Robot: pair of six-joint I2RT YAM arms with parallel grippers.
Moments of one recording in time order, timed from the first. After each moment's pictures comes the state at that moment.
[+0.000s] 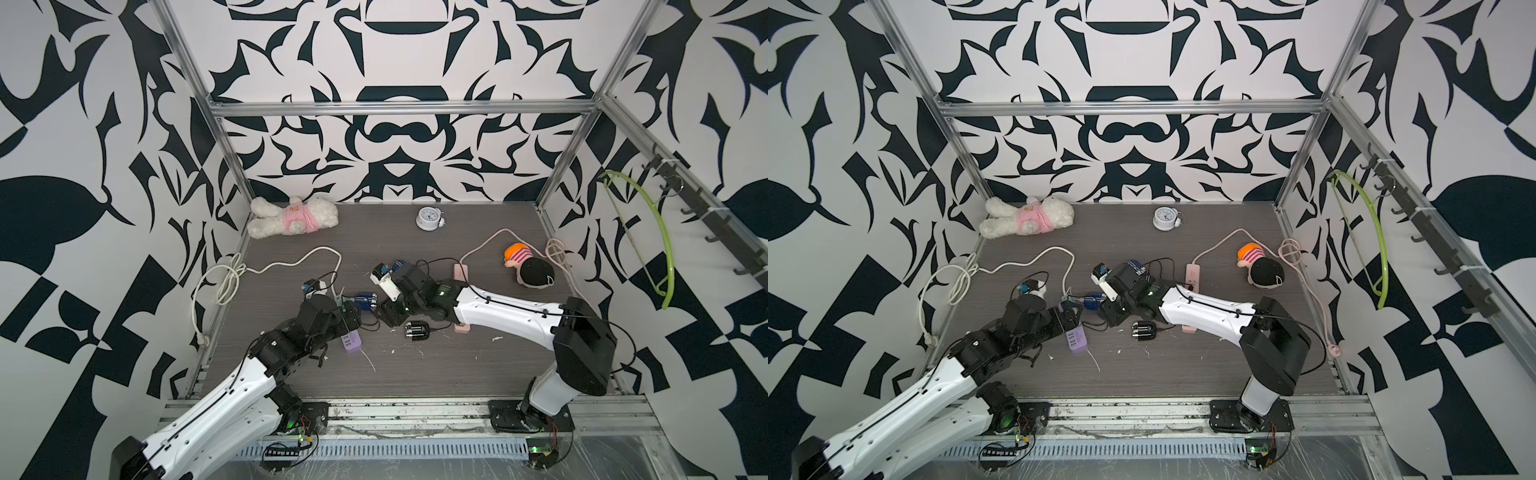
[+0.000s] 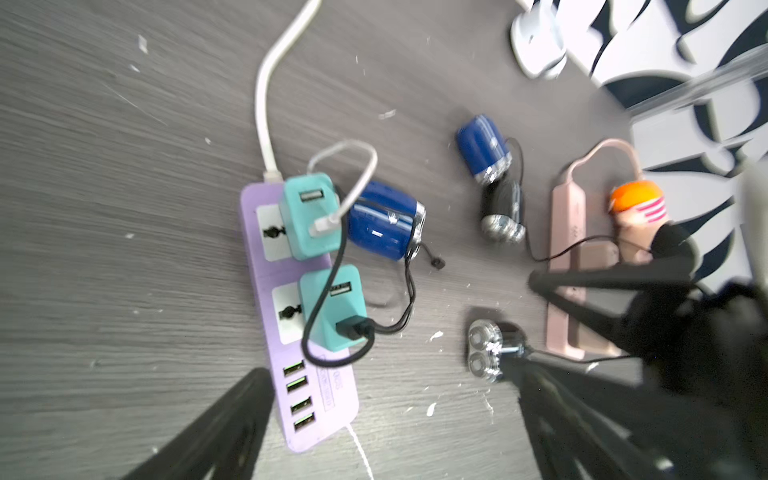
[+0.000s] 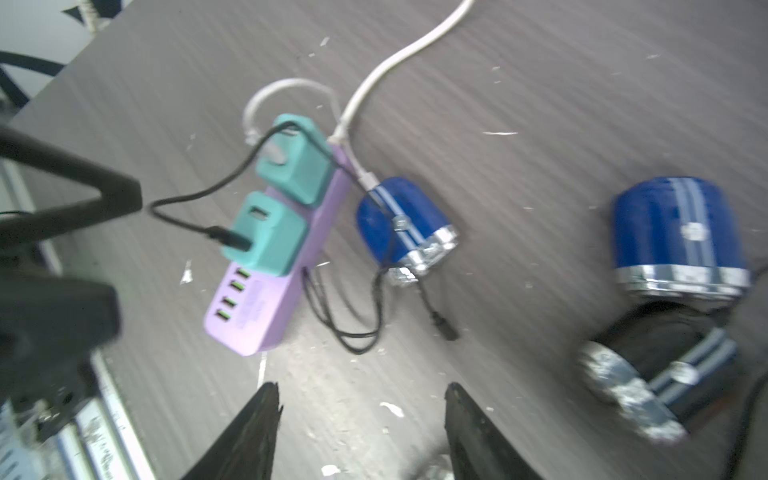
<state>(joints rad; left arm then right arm) -0.69 0.70 0.56 -0.57 -0.17 -0.91 0.96 1.66 1.17 -0.36 -0.10 0.21</state>
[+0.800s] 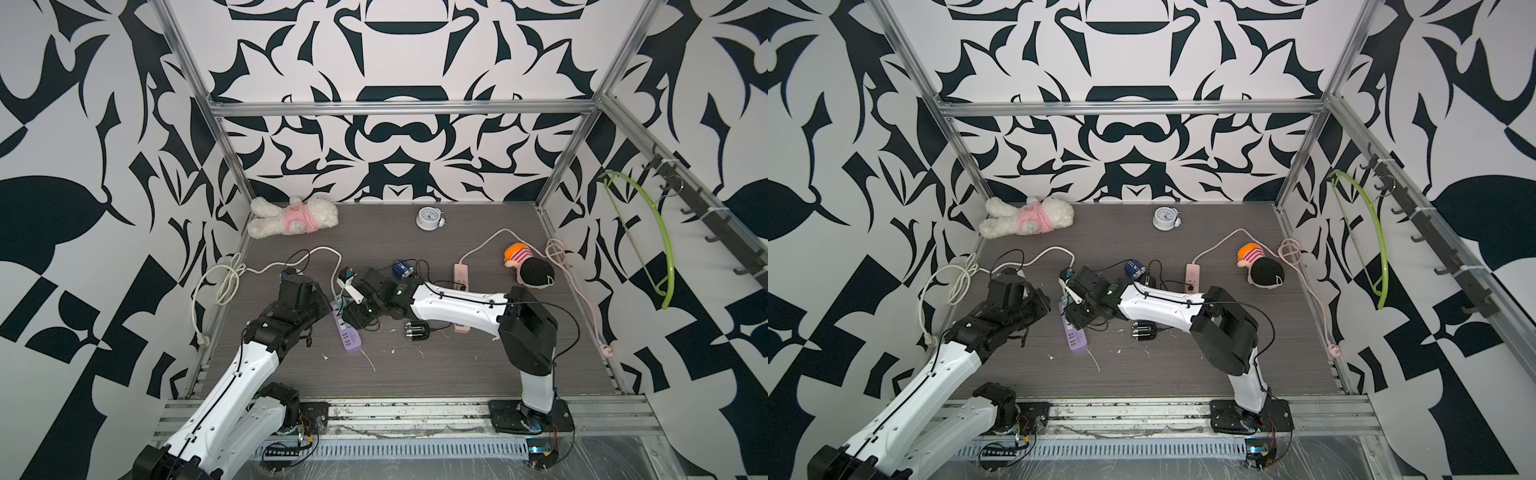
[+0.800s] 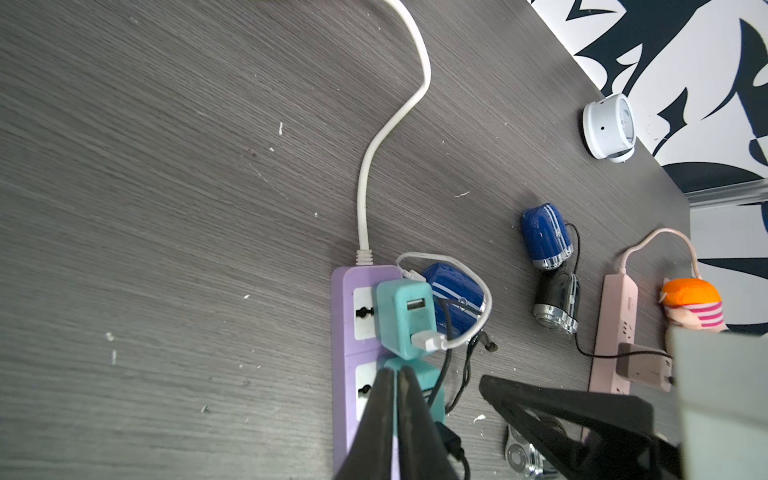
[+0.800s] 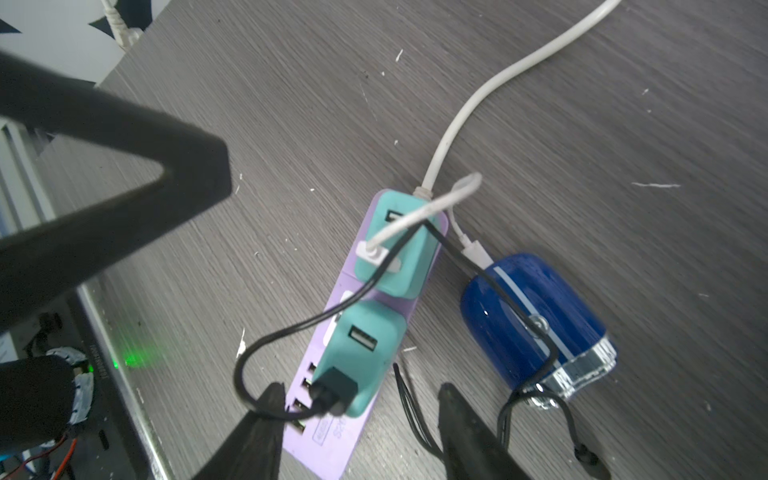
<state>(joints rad) -0.34 0.85 0.62 -0.55 -0.02 -0.79 1.06 1.96 1.50 -0.43 -0.08 0.31</state>
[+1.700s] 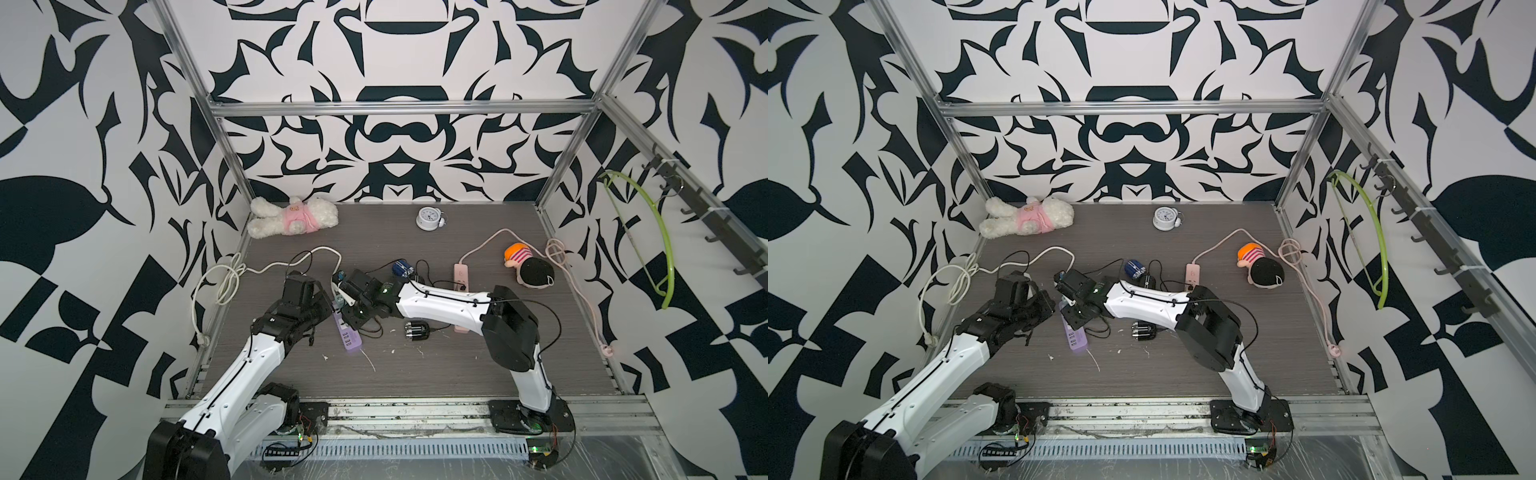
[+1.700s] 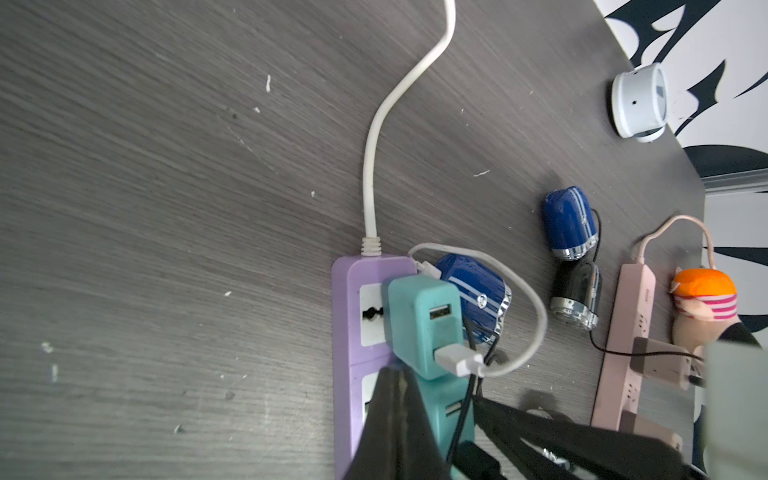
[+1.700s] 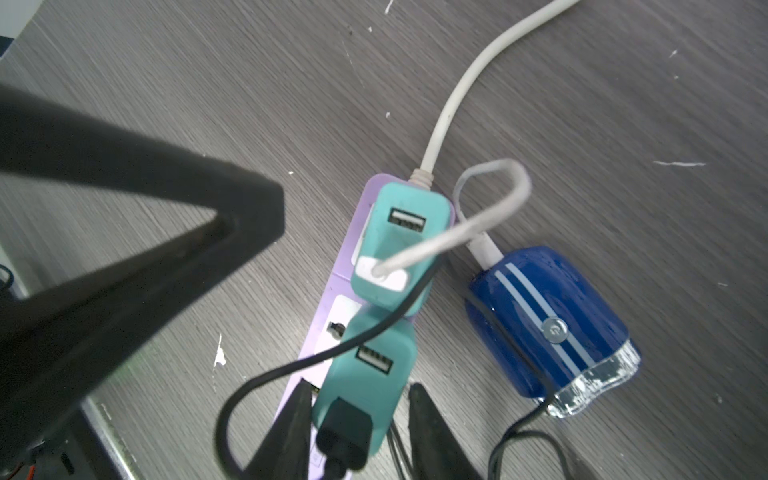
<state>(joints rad) -0.31 0.94 0.55 -0.44 0.07 -0.79 1.08 2.06 1.64 -0.57 -0.03 0.32</state>
